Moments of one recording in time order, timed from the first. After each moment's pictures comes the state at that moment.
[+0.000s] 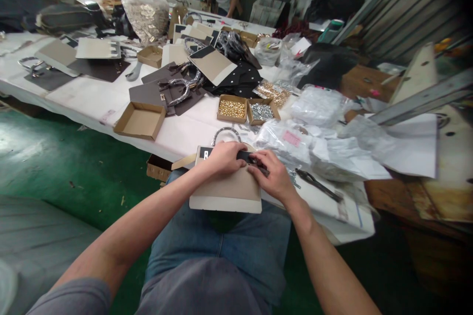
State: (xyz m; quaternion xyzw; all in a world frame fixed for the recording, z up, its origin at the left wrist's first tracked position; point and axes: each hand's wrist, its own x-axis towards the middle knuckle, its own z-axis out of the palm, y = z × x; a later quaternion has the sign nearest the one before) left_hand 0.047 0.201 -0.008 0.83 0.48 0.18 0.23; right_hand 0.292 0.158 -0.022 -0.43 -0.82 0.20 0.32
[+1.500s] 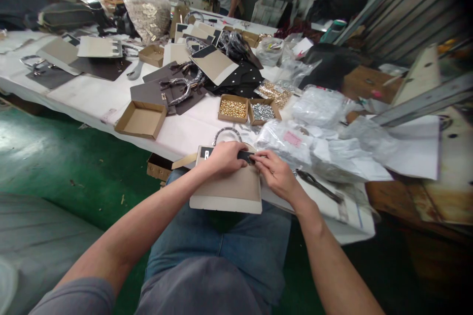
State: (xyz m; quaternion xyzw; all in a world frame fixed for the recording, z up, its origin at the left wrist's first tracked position) left_hand 0.046 0.199 -0.003 0.82 0.49 0.19 0.25; right_hand 0.304 0.164 -0.013 -0.41 -0.84 0.22 0.28
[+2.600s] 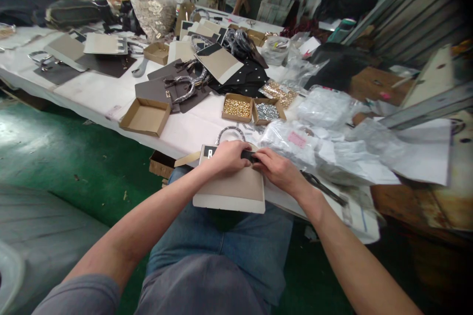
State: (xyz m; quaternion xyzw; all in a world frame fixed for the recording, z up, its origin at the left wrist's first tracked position) left_hand 0.046 0.198 -0.004 0.81 0.49 0.19 0.26; right_hand 0.307 0.193 -0.017 -0.34 -0.91 0.13 0.18
